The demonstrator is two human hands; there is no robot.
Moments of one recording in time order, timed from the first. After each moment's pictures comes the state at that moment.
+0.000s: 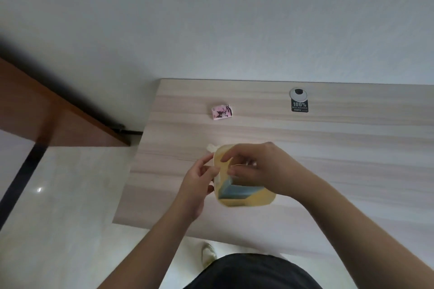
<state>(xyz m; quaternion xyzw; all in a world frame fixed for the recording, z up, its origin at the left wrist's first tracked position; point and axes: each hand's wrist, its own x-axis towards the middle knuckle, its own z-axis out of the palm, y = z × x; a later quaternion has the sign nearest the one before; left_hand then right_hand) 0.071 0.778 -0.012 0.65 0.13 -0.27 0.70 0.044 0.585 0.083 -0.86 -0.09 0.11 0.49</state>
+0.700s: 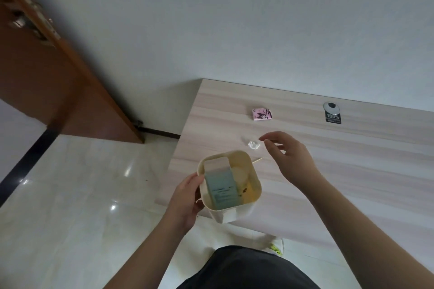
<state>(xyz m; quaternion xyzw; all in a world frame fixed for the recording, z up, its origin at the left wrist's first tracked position) 0.034 0.963 -0.019 0.60 0.20 -0.25 0.73 0.041 0.709 0.054 -0.86 0.08 -0.05 0.49</state>
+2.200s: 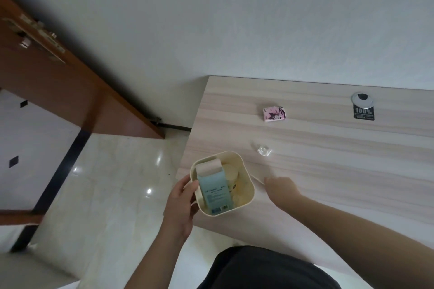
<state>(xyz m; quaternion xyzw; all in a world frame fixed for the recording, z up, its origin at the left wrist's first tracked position) 0.074 0.951 -0.018 0.64 0.29 -0.16 0.70 0.085 0.689 -0.131 -0.96 -0.06 0.26 0.02</state>
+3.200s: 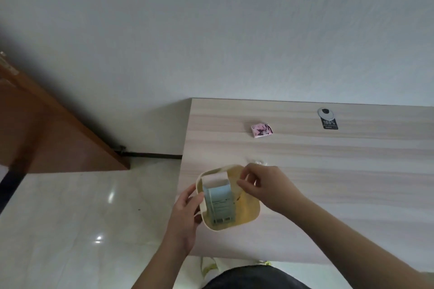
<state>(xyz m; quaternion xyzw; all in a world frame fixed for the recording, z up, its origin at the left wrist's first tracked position) 0.127 1.005 -0.040 0.57 0.21 -0.27 0.75 0.101 0.784 0.050 -0.92 0.06 0.08 0.37</state>
